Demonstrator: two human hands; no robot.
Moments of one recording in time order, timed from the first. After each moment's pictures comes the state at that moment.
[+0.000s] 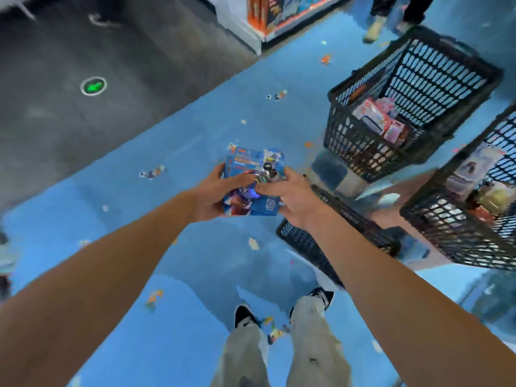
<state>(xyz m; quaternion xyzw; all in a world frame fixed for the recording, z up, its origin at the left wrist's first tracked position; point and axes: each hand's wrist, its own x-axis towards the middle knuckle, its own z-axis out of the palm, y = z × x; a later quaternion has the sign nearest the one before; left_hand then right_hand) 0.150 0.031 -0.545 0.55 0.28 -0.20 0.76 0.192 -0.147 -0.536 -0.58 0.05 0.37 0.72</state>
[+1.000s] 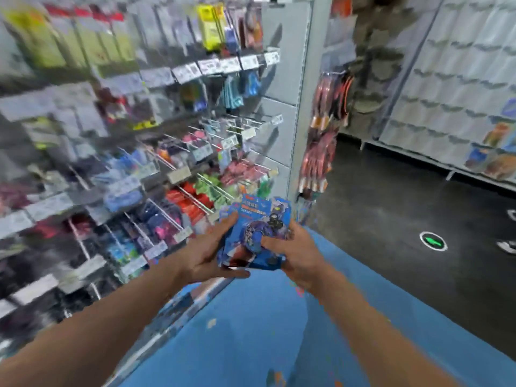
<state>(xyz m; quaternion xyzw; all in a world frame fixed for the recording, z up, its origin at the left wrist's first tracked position) -0.451 0.326 -0.334 0.29 0.50 0.37 0.73 -0.240 0.339 -0.323 -0.35 -0.44 0.72 0.41</state>
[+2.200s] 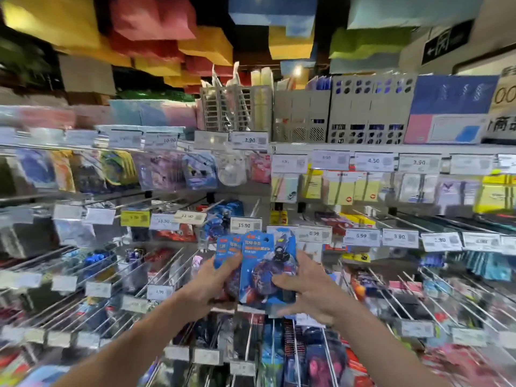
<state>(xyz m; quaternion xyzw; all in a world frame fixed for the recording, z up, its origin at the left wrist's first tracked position) -0.743 0.244 -0.175 0.23 0.68 0.65 0.25 -0.614 0.449 -0.157 -0.02 -0.66 0.75 0.03</state>
